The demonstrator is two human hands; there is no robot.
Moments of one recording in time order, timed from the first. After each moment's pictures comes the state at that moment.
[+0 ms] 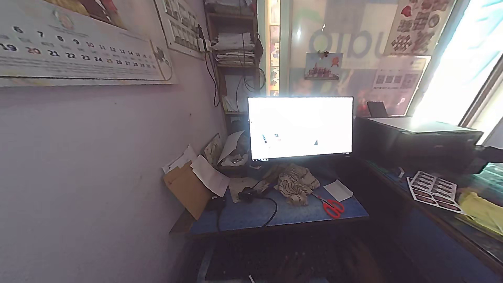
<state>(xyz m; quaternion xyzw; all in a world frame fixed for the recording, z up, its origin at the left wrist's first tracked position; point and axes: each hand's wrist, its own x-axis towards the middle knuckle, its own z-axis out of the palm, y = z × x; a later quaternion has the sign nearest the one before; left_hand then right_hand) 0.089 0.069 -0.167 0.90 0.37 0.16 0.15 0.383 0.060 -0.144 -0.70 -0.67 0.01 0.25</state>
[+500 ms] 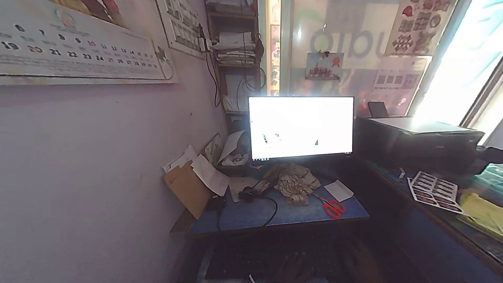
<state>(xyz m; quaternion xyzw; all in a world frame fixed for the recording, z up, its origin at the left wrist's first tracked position) 0.089 0.067 -0.171 0.90 0.37 0.19 0.14 0.379 0.058 -0.138 -0.70 -0.67 0.01 0.25</state>
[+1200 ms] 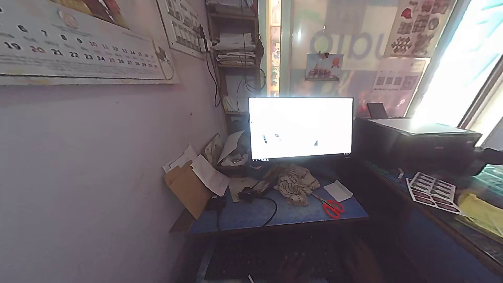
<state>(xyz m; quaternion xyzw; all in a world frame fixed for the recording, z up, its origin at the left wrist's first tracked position) 0.089 0.067 -0.168 0.90 0.37 0.18 0.15 0.390 0.065 -0.158 -0.73 -0.64 0.00 0.25</state>
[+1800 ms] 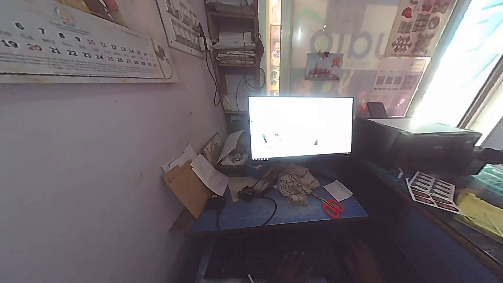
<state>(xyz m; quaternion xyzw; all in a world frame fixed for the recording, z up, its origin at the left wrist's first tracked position) 0.088 0.072 -0.171 0.90 0.37 0.17 0.16 0.392 0.064 -0.157 -0.73 -0.64 0.01 0.22</state>
